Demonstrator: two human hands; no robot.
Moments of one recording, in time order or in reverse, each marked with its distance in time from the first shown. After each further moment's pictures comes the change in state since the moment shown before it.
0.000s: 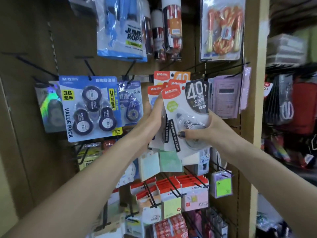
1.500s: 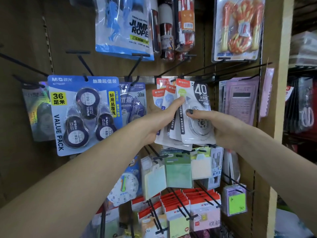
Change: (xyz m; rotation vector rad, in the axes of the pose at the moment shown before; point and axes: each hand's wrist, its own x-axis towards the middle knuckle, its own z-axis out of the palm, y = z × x) left_hand 0.070 0.009 -0.003 0.110 -0.124 -0.143; right_hand 0.081 -0.003 -0.001 0.172 -0.076 0.349
